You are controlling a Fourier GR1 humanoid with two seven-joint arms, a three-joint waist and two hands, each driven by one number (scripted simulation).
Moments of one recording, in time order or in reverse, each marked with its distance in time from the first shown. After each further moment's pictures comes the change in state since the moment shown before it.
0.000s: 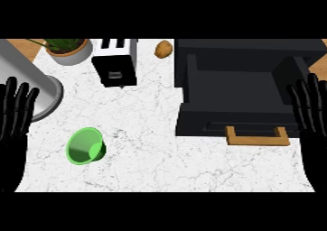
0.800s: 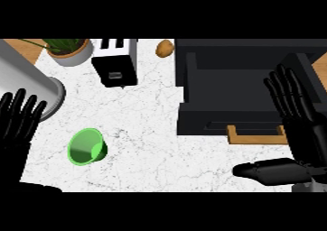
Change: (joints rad) left arm 0.059 0.019 0.116 0.124 0.374 -0.165 0.066; right arm -0.100 -0.037 -0.008 0.125 -0.063 0.087 0.074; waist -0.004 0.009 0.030
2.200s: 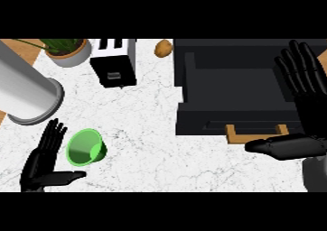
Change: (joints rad) left arm -0.147 0.050 0.122 1.002 -0.275 -0.115 -0.606; right arm -0.155 -0.050 -0.113 0.092 -0.051 0.058 0.026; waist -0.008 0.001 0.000
